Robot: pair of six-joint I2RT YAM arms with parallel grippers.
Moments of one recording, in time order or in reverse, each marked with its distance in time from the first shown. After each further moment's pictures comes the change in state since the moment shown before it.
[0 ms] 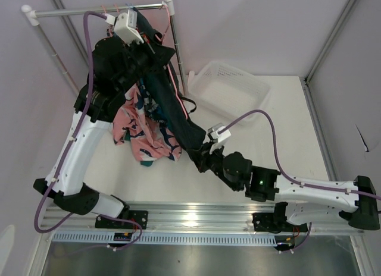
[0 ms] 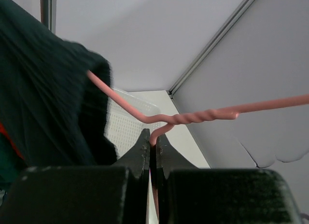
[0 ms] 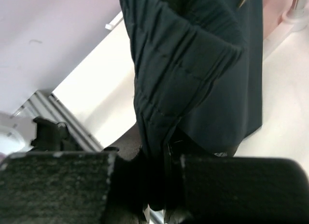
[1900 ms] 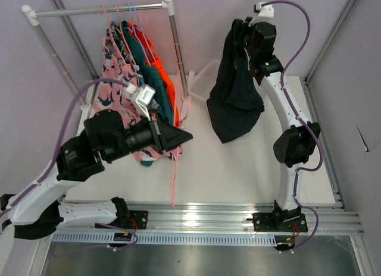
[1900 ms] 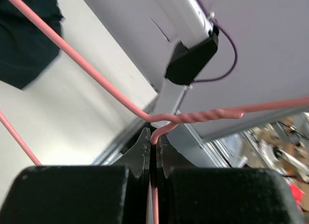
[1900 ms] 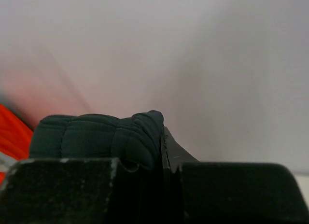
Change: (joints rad) left arm -0.558 -0.436 -0.453 -0.131 -0.001 -0.233; right arm -1.004 0.954 1.389 -0.221 -0.412 -0.163
